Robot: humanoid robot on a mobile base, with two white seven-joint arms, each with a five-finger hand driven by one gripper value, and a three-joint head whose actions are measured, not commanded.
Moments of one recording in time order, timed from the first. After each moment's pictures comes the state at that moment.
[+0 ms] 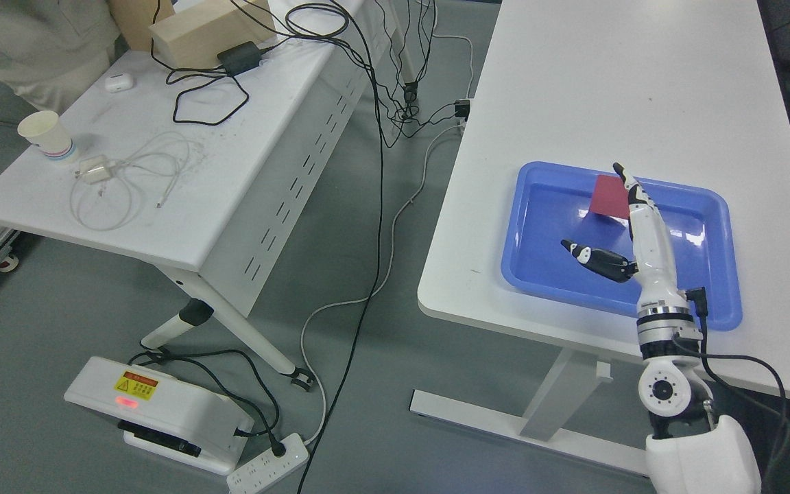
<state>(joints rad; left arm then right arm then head) 0.00 0.00 0.04 0.00 0.00 -0.11 -0.08 -0.12 -0.01 0.05 -1.48 0.66 -0.14 -0.12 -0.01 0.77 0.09</state>
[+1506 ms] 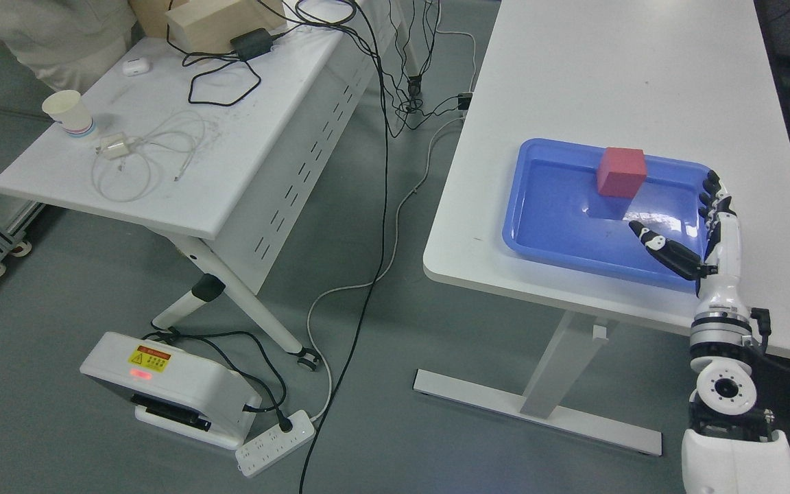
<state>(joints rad) 0.00 0.00 0.04 0.00 0.00 -0.11 -0.08 -0.12 0.00 -0.11 -1.48 0.24 -0.05 -0.11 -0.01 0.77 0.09</state>
